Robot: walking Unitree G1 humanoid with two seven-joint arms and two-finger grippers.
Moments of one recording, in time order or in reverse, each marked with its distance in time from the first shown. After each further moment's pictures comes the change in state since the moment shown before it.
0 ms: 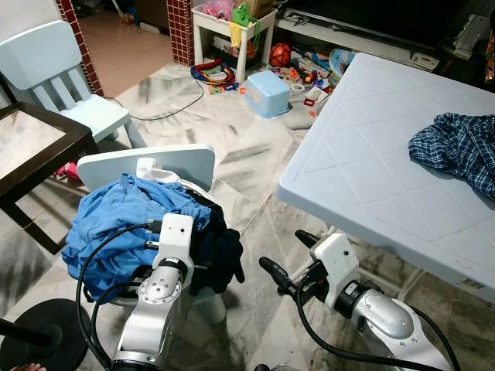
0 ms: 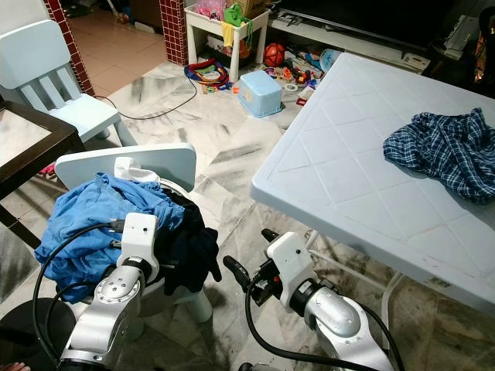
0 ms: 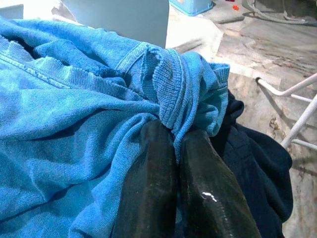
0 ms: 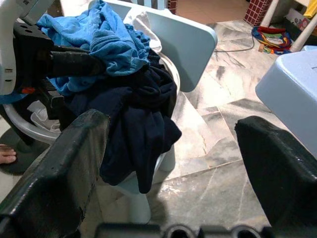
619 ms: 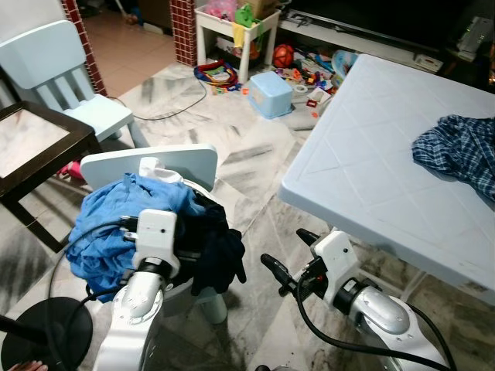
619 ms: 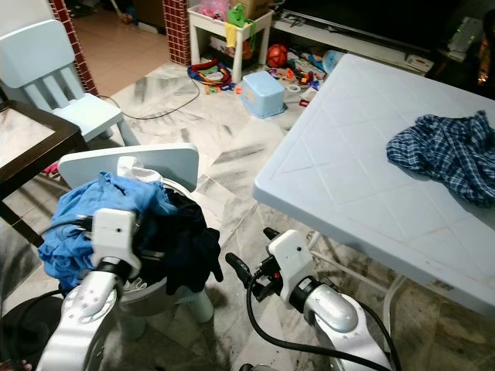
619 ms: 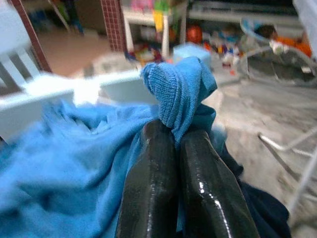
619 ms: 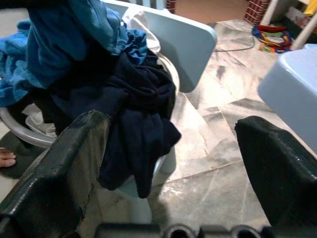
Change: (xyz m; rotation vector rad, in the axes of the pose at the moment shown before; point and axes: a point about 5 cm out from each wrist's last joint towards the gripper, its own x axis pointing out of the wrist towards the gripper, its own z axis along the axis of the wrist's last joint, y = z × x) left arm -0.041 0.019 0.033 0.062 -0.314 0.003; right arm 0.007 -0.005 -0.005 0.022 -0.005 -0.018
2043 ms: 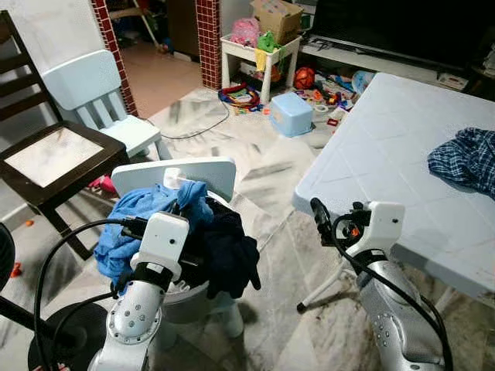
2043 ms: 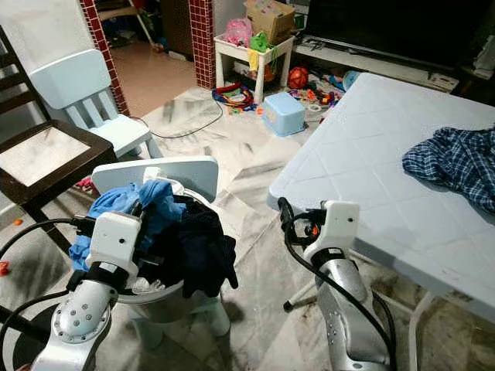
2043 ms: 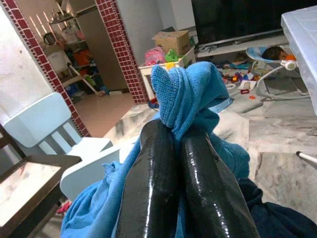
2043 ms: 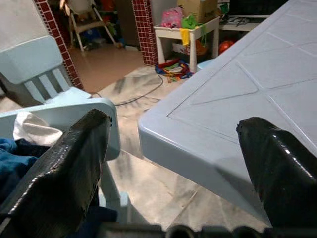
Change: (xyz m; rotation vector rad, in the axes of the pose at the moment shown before) left arm -0.016 -0.007 0.021 0.165 -0.101 -0.045; right arm 0.008 -0.057 0.009 0.291 -0.169 -0.535
